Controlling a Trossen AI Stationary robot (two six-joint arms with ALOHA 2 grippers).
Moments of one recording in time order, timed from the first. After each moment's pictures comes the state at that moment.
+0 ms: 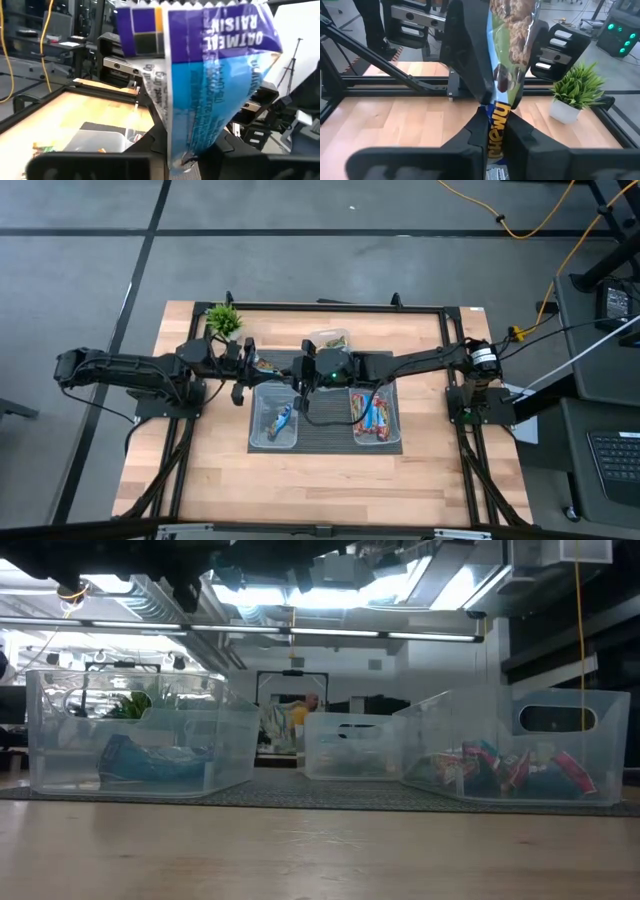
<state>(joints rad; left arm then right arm) 0.09 0.74 0.39 0.40 0.12 -0.24 0.05 1.90 1.51 0.09 0.15 -0.01</state>
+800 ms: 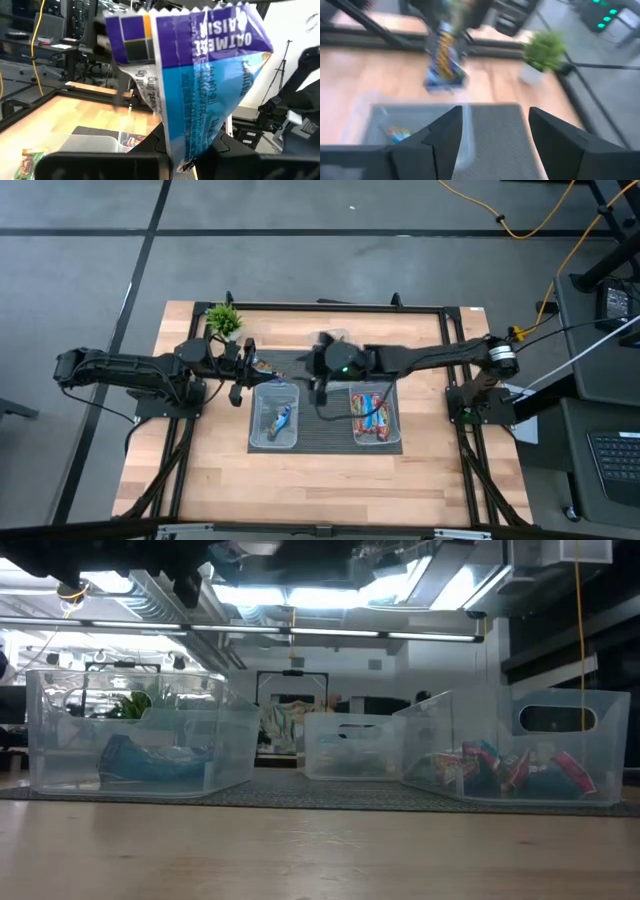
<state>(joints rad) 0.09 0.73 0.39 0.40 0.15 -0.25 0.05 1.77 1.51 -0.20 0.23 -0.07</state>
